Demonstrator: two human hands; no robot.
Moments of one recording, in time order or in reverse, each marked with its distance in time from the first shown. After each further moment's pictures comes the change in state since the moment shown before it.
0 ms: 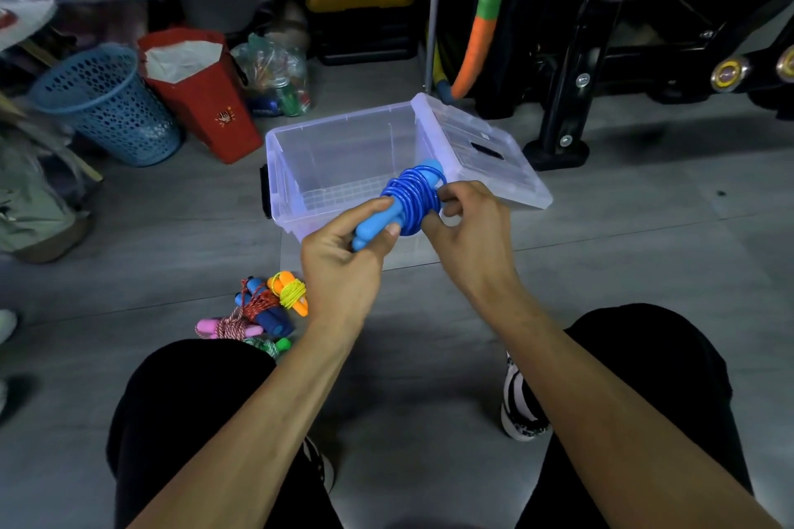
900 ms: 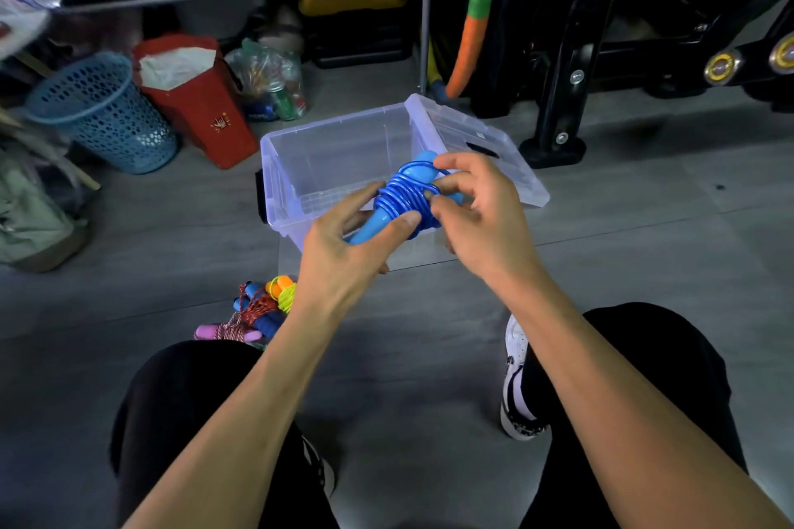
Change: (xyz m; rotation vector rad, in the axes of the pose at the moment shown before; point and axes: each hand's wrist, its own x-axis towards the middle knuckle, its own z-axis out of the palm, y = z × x) left_hand 0.010 0.018 0.000 0.262 -0.224 -0.155; right_hand 0.005 -0.011 -0.032 0.498 -0.119 0.091
